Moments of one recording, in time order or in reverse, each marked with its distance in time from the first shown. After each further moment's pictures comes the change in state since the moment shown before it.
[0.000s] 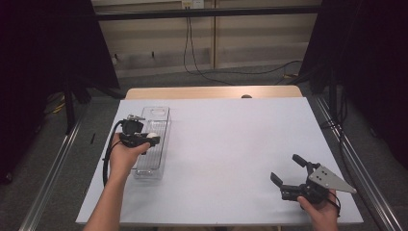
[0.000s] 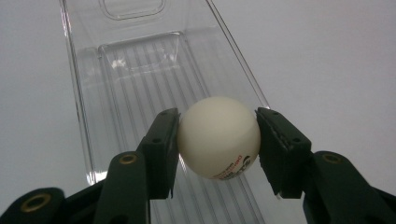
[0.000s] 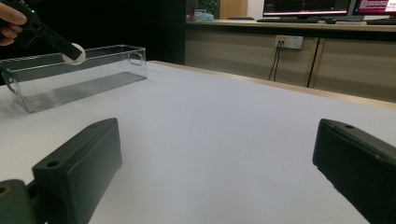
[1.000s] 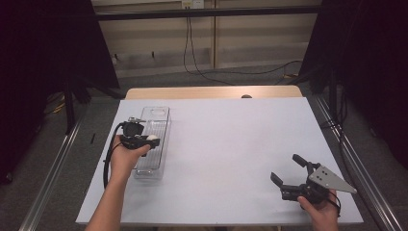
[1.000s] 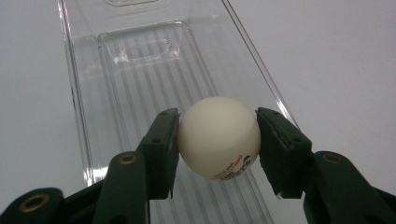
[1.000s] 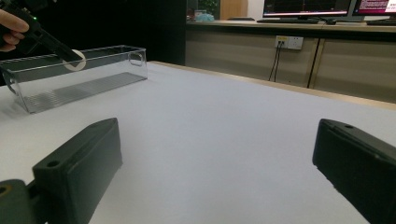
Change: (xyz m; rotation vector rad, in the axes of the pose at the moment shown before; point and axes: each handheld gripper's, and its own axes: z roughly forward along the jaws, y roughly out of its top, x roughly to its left) left arm 0.002 -0.007 0.007 0.013 0.009 -0.007; right arm 0.000 0.000 0.000 -0.004 0.002 -0.003
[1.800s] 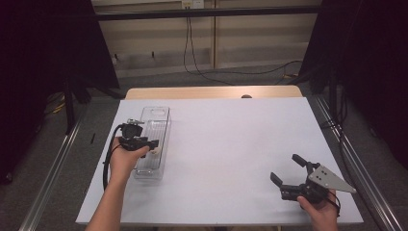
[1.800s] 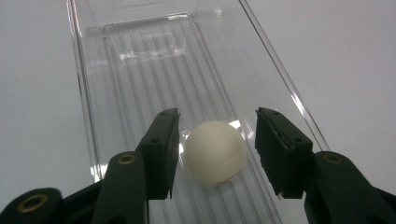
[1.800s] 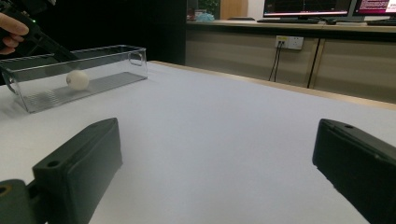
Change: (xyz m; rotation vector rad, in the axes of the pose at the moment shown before) left arm 0.004 -0.005 0.001 0.004 0.011 -0.014; right arm 0.000 0.000 0.001 0.006 0.000 -0.002
